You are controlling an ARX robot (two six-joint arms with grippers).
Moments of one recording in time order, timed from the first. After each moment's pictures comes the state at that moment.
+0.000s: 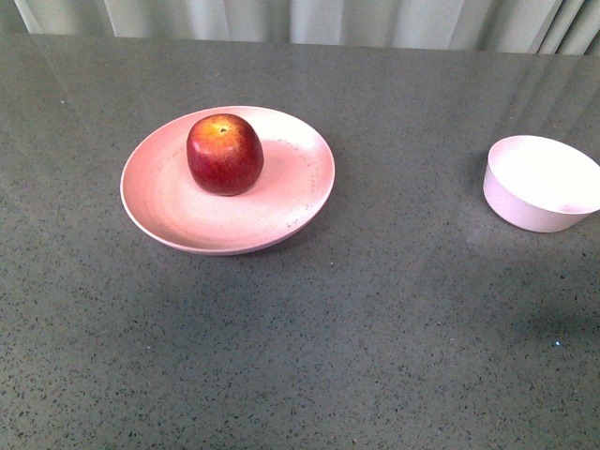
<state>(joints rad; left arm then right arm) 0.00 0.01 0.01 0.00 0.00 0.00 0.00 0.01 0.02 0.00 0.00 0.00</state>
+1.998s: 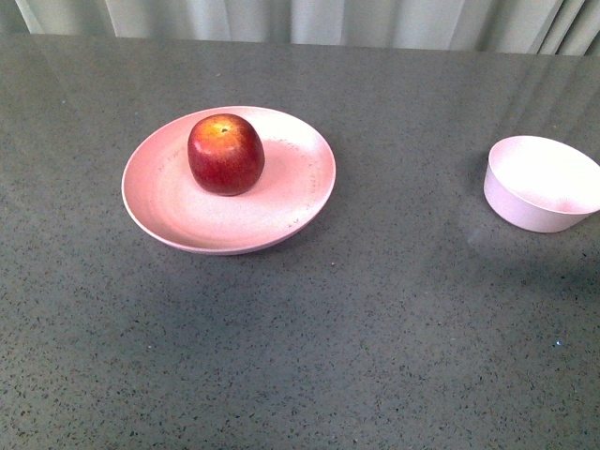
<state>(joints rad) 0.00 0.01 0.01 0.00 0.00 0.00 -0.20 0.70 0.30 0.03 -0.26 0.08</state>
